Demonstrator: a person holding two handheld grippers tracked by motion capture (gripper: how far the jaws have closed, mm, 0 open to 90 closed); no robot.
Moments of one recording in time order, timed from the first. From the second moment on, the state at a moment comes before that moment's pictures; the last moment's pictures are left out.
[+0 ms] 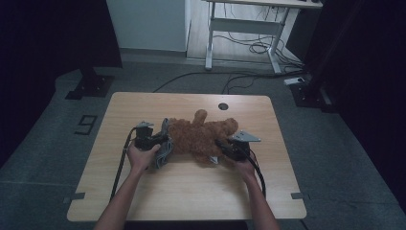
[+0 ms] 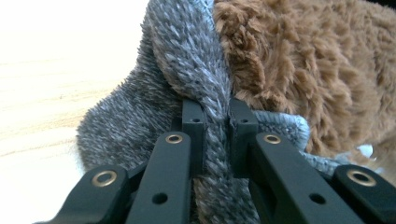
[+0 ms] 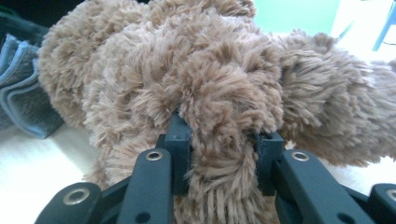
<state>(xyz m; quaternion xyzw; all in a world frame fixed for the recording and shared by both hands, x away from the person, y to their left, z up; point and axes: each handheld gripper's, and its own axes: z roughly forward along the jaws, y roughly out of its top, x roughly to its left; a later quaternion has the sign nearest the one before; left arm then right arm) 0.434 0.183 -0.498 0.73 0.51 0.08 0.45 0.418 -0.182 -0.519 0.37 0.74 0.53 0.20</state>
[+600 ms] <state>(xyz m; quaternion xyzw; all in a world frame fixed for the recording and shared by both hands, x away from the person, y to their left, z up) 0.434 0.139 -0.417 0.76 0.43 0.12 0.48 0.390 -0.190 -0.533 0.31 0.75 0.55 0.19</state>
